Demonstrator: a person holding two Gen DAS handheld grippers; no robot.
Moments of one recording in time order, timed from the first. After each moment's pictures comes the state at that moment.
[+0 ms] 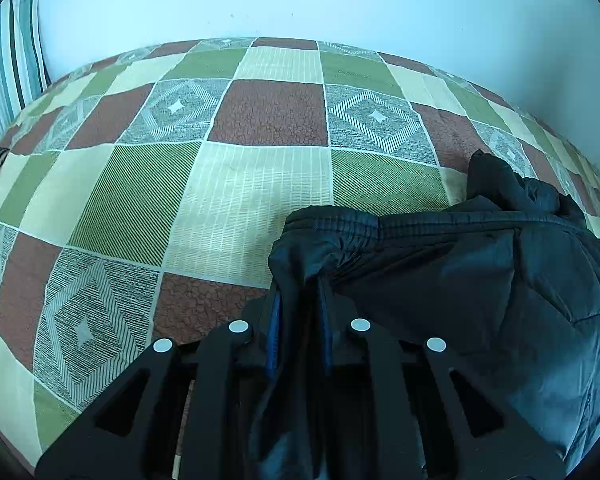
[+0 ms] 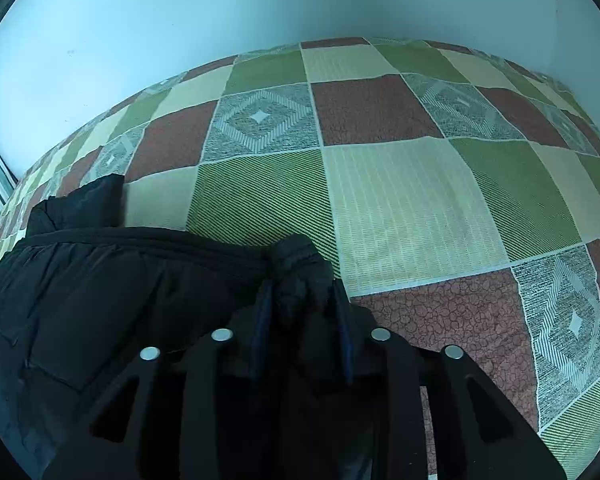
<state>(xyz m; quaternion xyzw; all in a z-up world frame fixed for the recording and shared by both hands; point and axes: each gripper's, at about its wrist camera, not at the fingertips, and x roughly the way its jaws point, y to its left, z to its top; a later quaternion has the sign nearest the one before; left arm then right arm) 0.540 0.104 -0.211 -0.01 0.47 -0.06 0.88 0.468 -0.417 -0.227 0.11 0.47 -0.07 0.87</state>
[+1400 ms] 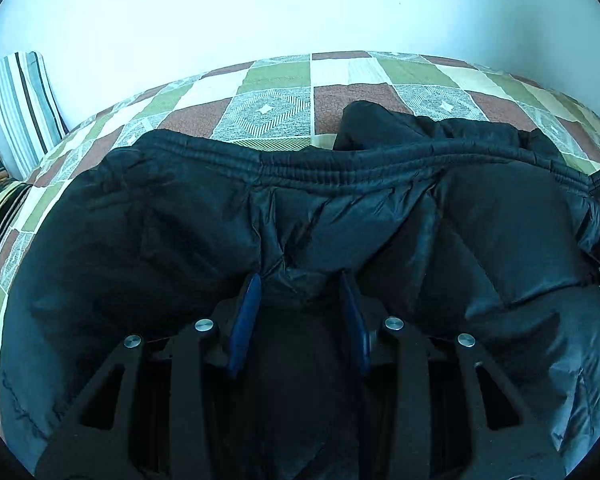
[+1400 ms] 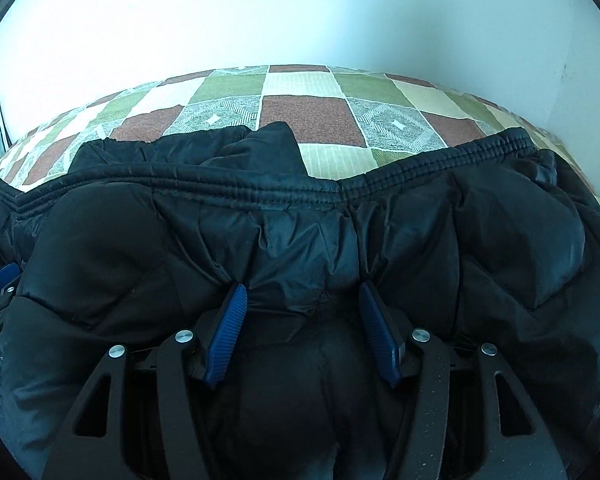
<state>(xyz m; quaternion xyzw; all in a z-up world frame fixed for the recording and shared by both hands) 0.481 -0.039 -0.225 0.08 0.41 0.00 0.91 0.458 -0.246 -0.242 0.02 0.41 -0.11 0.90</state>
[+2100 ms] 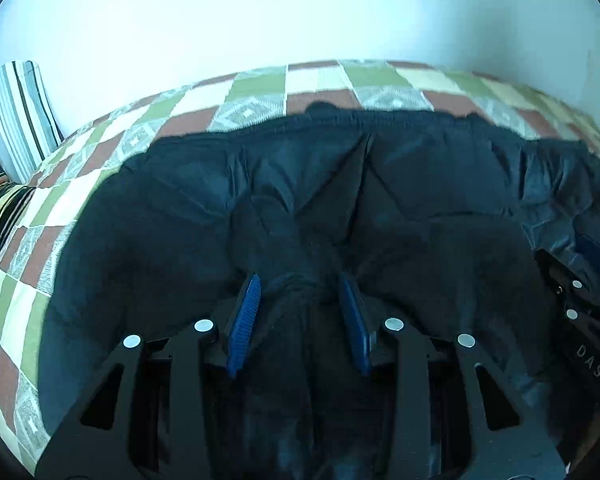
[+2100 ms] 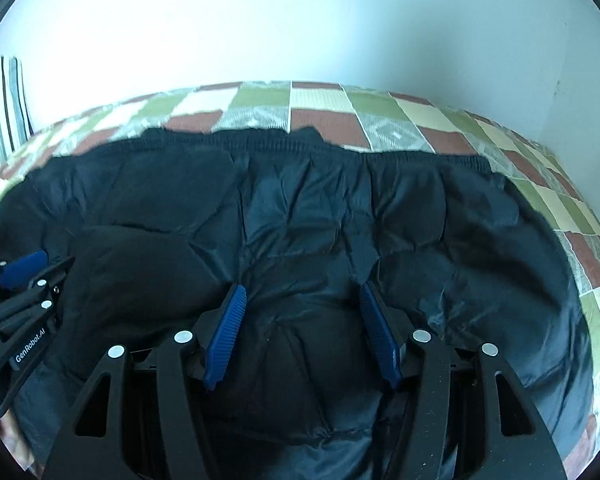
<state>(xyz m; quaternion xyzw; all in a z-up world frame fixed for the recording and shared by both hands) 0.424 -0.051 -0.209 0.08 0.42 -0.03 0.91 0.397 -0.210 -0.220 0.00 0.41 -0.10 0.91</state>
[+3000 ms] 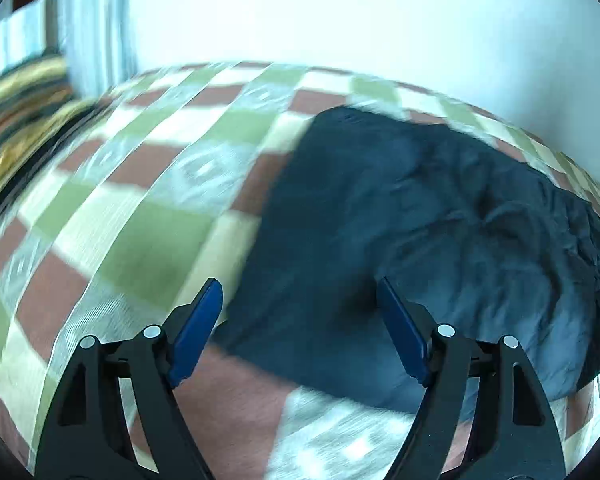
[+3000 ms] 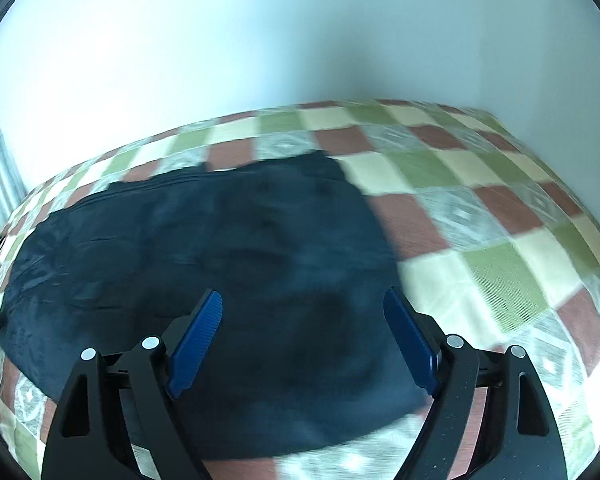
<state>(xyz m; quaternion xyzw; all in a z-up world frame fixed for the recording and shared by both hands) 0.330 0.114 -0.179 -0.05 0.42 0.04 0.91 0.283 -0.340 -0.167 0.09 0.37 -0.14 0.91</state>
